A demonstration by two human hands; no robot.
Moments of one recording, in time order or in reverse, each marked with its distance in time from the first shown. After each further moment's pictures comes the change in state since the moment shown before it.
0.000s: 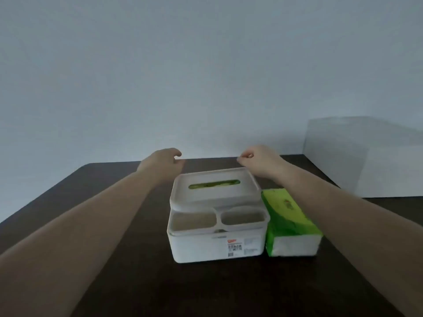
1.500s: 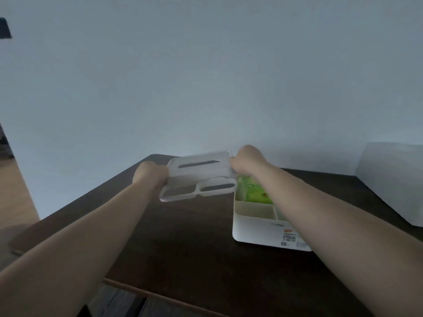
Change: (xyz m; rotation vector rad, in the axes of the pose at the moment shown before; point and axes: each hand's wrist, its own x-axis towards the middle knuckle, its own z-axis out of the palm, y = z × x) left_hand -0.091 -0.150 -0.051 -0.477 0.271 -0.547; right_hand -0.039 -0.154 0.069 -0.044 -0.044 -0.056
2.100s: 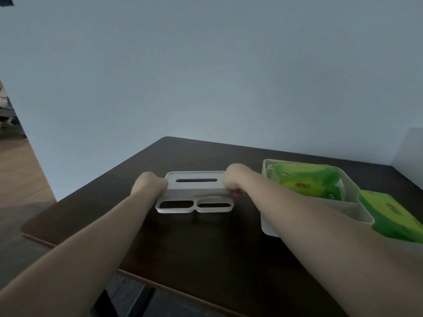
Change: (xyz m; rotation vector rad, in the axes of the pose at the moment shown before) left_hand 0.031 -0.086 0.003 0.232 -0.046 -0.098; right_hand 0.019 -0.039 0.103 -0.495 -0.481 0.049
